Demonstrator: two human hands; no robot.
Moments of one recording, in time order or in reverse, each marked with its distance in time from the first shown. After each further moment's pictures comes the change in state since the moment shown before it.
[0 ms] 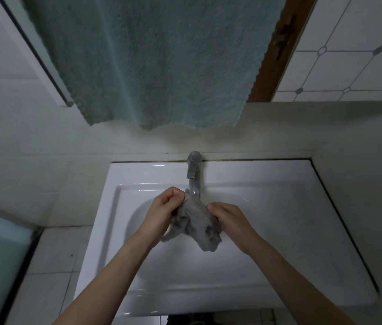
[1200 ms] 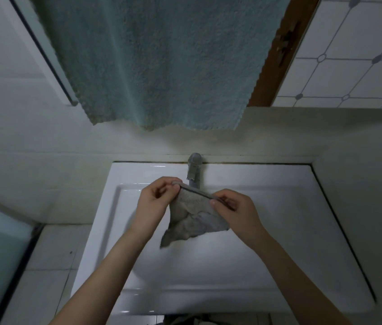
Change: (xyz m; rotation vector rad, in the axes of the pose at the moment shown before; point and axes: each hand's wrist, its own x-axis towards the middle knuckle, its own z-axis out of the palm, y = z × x) left_hand -0.008 0.030 0.005 0.182 0.246 0.221; right_hand -0.003 -0.023 -0.017 -0.260 0.144 -0.348
